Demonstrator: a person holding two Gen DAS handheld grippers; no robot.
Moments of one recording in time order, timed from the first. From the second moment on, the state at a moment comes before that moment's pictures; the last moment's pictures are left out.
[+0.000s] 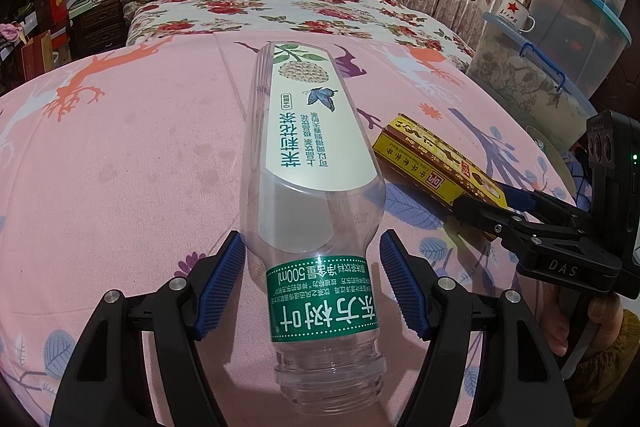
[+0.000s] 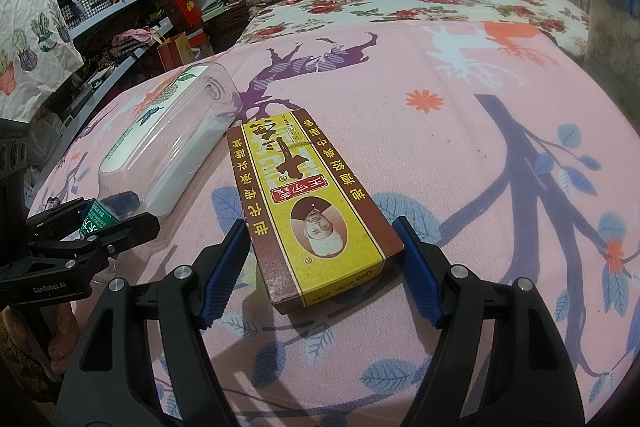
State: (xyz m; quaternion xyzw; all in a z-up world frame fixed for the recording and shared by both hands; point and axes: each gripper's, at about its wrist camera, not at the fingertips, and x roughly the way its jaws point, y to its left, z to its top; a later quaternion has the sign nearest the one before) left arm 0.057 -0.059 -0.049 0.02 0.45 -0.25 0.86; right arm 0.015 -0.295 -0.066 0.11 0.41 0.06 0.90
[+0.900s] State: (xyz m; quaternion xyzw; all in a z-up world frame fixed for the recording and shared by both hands) left arm 0.063 -0.046 -0.040 -0.06 0.45 -0.29 0.84; right arm -0.001 -0.318 -0.056 0.17 0.37 0.04 0.91
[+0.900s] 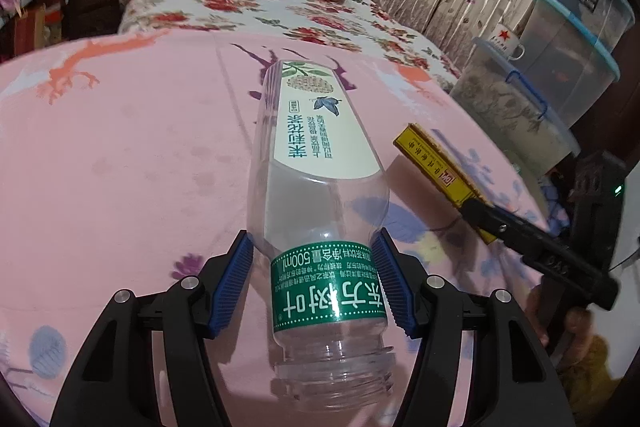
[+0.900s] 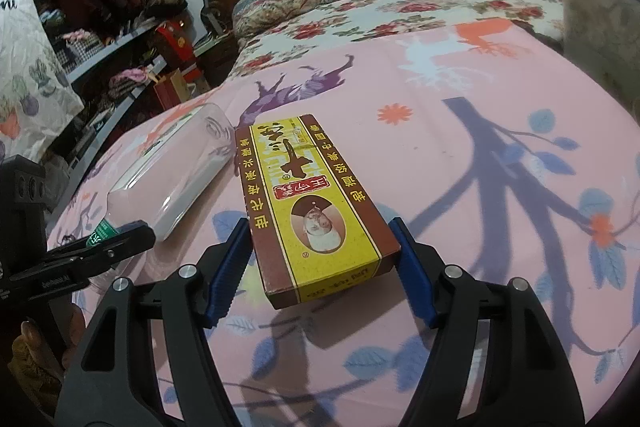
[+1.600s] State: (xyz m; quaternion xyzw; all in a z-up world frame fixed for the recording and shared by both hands) left arm 0.066 -0.305 -0.025 0.04 0.48 -0.44 0.75; right arm -0.078 -0.506 -0.057 0.26 0.31 -0.13 0.91
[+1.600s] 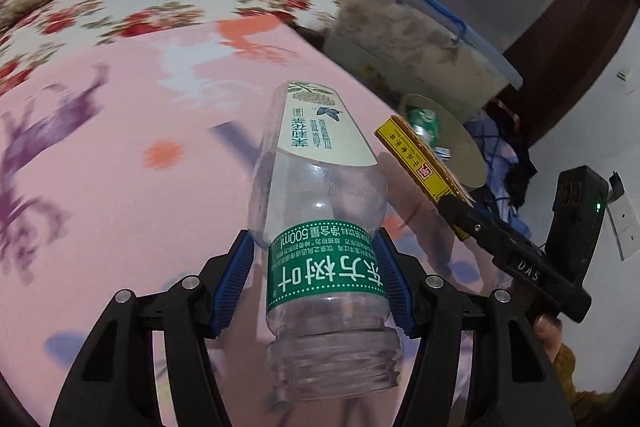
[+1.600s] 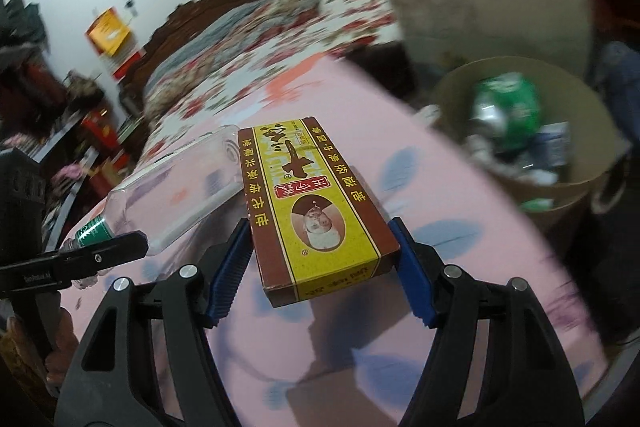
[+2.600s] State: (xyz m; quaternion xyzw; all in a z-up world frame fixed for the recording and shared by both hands) left arm 0.031 -0.479 -0.011 0.13 0.44 -0.52 0.72; right arm -0.150 -0.604 -0.060 0.35 0.22 -0.24 0.88
